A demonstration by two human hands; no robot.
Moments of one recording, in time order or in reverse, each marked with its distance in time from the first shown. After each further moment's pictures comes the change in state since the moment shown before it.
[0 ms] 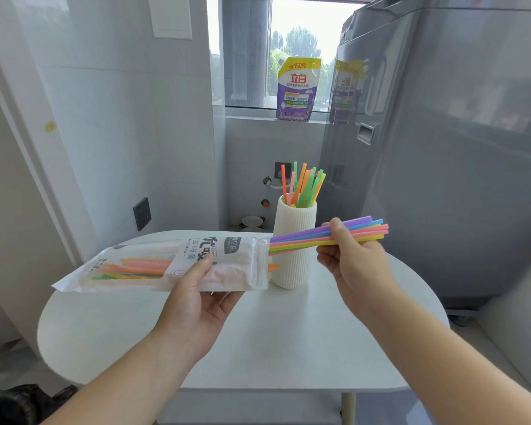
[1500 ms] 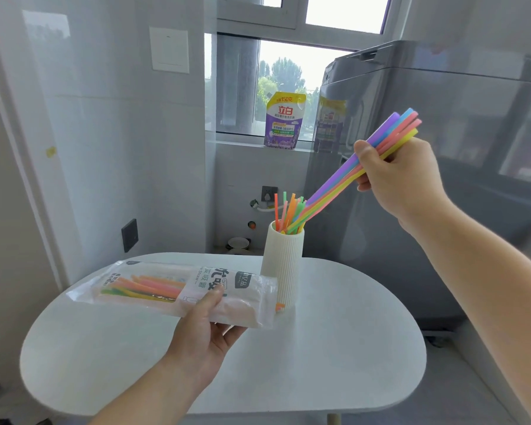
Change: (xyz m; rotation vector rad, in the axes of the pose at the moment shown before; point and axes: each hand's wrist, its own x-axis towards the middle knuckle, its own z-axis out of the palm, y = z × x) left_hand -0.001 -0.016 0.001 0.055 -0.045 -0.055; right_hand 0.000 -0.166 0.013 -0.760 0.134 -0.756
